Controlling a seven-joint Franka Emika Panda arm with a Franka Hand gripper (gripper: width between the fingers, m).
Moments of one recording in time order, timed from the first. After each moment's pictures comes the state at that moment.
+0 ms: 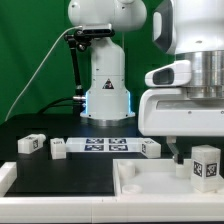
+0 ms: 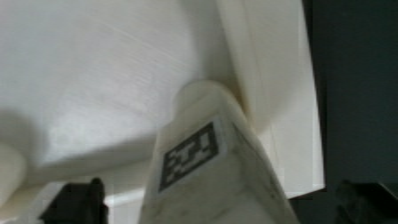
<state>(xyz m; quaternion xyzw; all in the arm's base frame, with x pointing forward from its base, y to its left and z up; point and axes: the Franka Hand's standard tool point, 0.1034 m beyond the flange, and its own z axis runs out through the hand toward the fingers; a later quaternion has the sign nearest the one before) 0.626 0.121 0.071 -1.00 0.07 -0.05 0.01</state>
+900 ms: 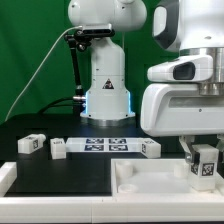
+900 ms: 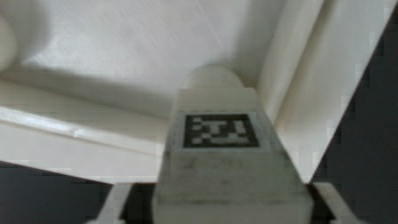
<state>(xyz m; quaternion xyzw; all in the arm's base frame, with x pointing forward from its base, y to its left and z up) 0.628 0.117 0.073 -0.99 -0.12 -0.06 -0.01</state>
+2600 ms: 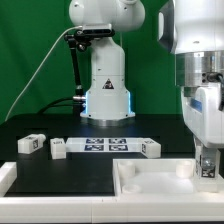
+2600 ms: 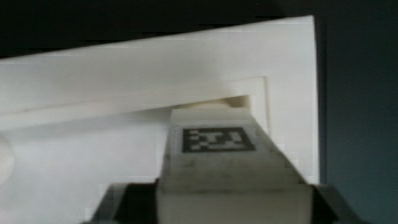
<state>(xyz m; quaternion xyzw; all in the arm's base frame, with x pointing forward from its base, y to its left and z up) 0.621 0.120 0.069 -0.67 0.74 -0.02 0.05</state>
